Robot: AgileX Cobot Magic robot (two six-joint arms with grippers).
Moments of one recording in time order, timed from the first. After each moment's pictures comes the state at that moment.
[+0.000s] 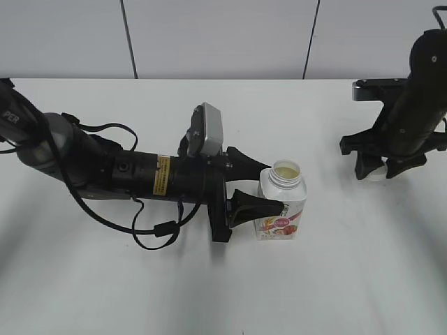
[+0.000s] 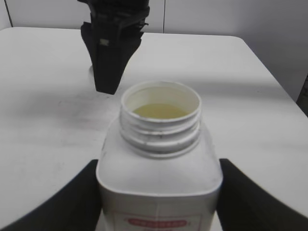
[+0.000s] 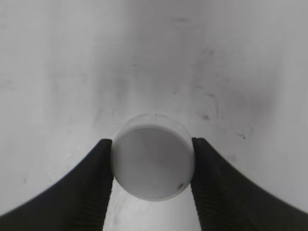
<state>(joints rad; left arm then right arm) -0.48 2.24 -1.08 1.27 -1.11 -0.50 0.17 1.95 -1.20 0.00 0.70 0.09</state>
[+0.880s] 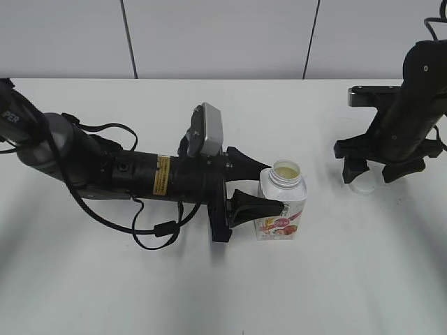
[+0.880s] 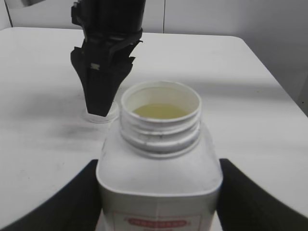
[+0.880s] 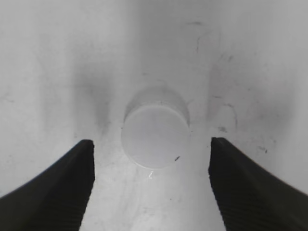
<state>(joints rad) -0.48 2.24 -1.08 1.27 -1.11 -0.50 0.17 1.99 -1.19 0.03 0.65 0.09</state>
